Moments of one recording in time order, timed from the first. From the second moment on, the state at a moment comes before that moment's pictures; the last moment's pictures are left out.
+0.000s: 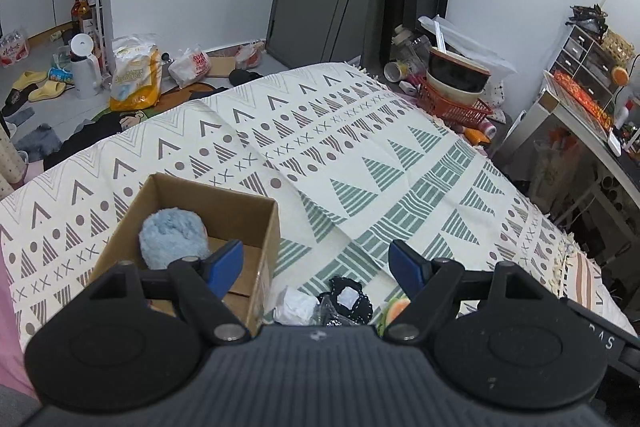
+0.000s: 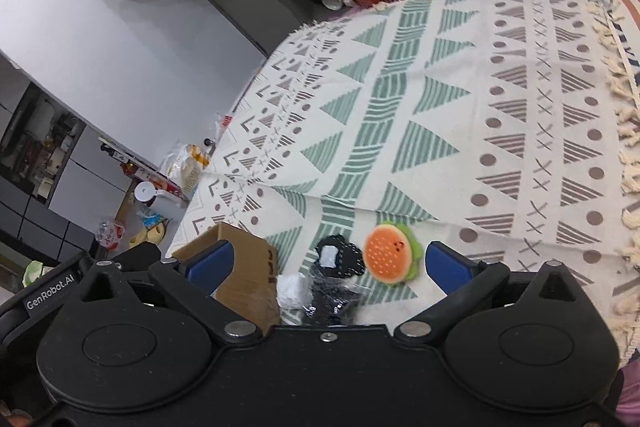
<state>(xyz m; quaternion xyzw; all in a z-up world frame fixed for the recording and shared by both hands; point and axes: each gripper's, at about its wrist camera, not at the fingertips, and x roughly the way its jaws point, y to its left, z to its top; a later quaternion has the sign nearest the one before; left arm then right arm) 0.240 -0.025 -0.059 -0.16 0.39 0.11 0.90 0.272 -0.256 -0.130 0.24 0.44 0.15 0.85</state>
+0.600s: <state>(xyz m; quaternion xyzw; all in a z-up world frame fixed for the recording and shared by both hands) 0.260 -0.053 -0.118 -0.19 0.46 0.12 0.86 0.285 -0.276 -0.155 0.30 0.47 0.12 0.82</state>
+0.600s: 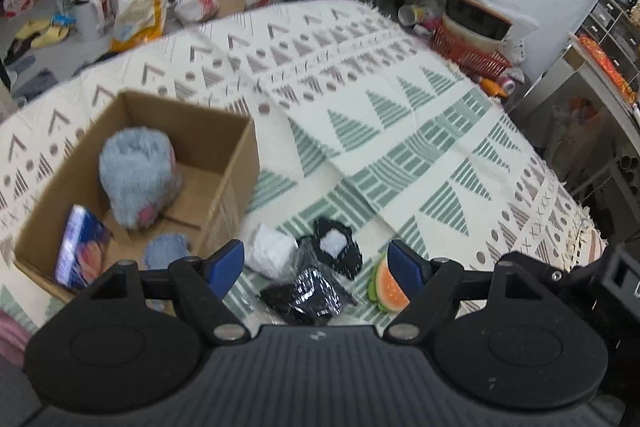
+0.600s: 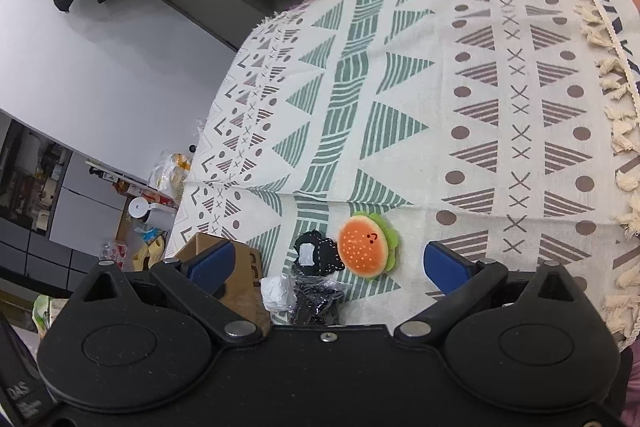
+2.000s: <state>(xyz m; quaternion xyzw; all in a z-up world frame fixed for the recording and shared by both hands) 0.297 -0.051 -0.219 -0.24 0.54 0.12 0.80 0.345 -0.229 -0.247 0.26 0.57 0.06 0.77</state>
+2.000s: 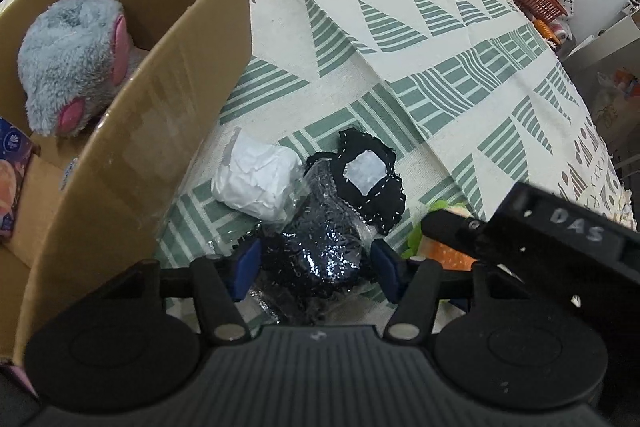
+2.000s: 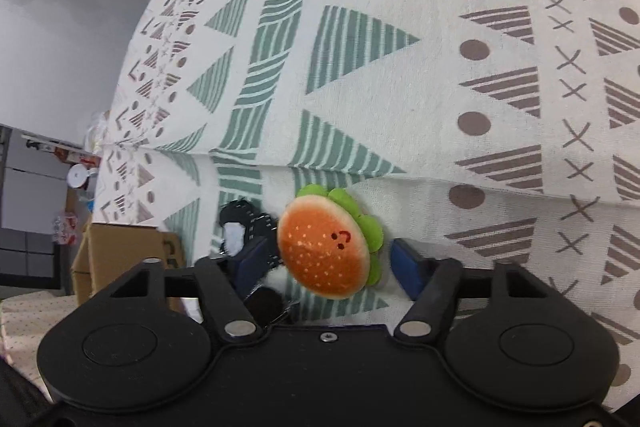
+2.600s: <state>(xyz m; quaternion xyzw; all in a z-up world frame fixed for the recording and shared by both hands) 0.277 -0.041 -0.162 -0.25 0.49 0.09 0.83 0.324 -0.240 -0.220 0.29 0.54 0.08 0.79</state>
